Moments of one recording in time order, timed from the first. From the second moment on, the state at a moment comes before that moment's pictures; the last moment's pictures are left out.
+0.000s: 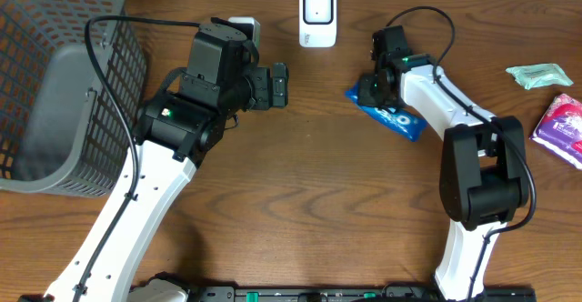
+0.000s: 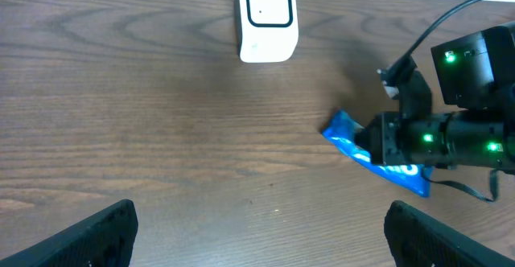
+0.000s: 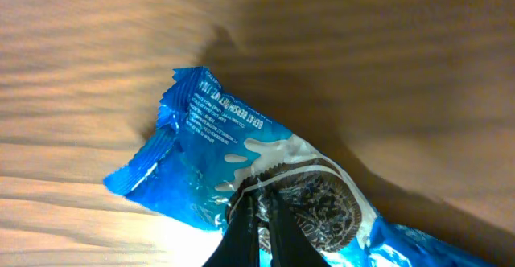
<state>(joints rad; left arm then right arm) -0.41 1.40 1.40 -0.73 0.04 -0.33 0.23 2.09 1.48 -0.63 -0.06 0.35</state>
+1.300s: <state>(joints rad) -0.41 1.40 1.40 -0.73 0.04 -0.33 0.16 2.00 1.41 -0.85 0.11 0.36</state>
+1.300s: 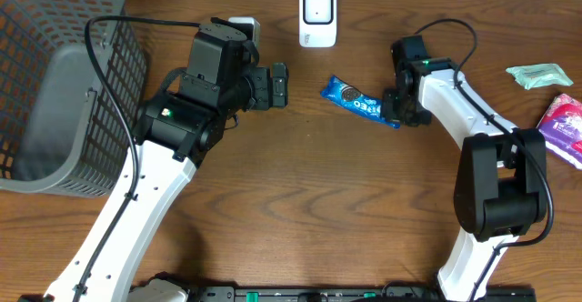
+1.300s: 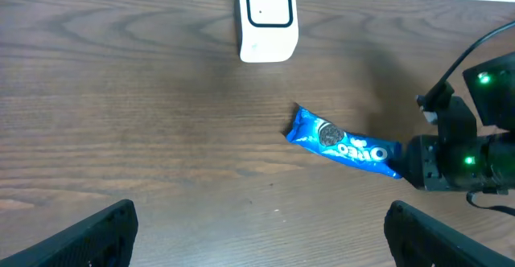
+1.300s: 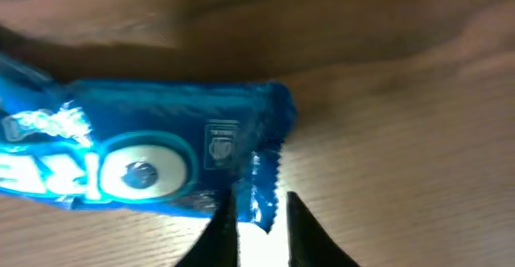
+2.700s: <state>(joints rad) -0.41 1.40 1.40 -0.73 0.04 -0.33 0.15 2.04 1.47 -1.03 0.05 0.35</state>
